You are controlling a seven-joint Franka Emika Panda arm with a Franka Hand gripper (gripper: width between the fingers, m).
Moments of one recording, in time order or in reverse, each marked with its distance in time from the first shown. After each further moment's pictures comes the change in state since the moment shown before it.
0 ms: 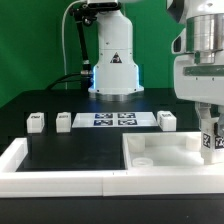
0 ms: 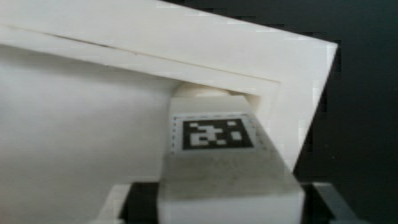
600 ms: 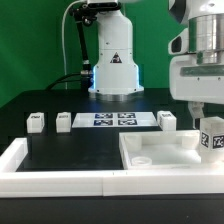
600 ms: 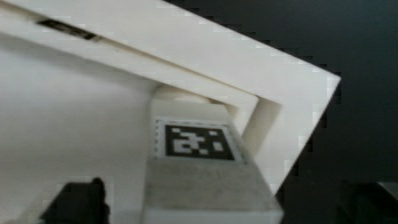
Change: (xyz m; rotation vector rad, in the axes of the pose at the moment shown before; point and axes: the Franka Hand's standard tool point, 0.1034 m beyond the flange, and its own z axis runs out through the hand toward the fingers) arm -0.005 -0.001 0.000 0.008 -0.001 -0.285
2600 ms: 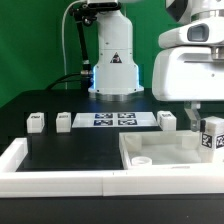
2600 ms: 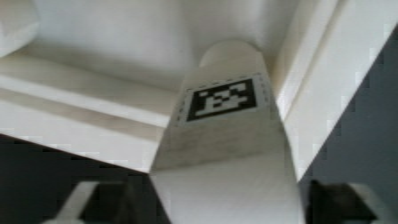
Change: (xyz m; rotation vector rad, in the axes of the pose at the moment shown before) arm 0.005 -0.003 -0.003 -0.025 0.048 -1.383
